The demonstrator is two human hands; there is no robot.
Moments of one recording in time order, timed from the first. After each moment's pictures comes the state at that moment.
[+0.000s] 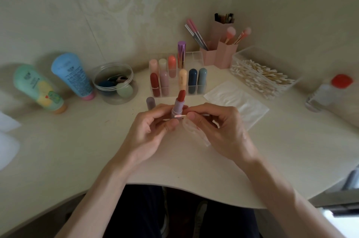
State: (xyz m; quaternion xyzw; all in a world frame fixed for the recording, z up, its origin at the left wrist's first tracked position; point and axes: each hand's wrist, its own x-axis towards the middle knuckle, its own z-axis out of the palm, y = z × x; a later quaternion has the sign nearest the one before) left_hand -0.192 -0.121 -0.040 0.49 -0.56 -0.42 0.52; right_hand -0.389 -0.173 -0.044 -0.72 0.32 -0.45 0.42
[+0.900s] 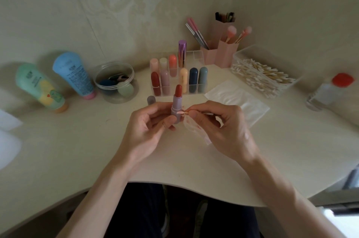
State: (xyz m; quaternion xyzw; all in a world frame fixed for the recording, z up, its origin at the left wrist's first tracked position) left_hand -0.194 -0.120 -0.043 0.50 -0.51 -0.41 0.57; right_hand -0.392 -0.170 -0.040 -0.73 0.35 -0.44 0.38
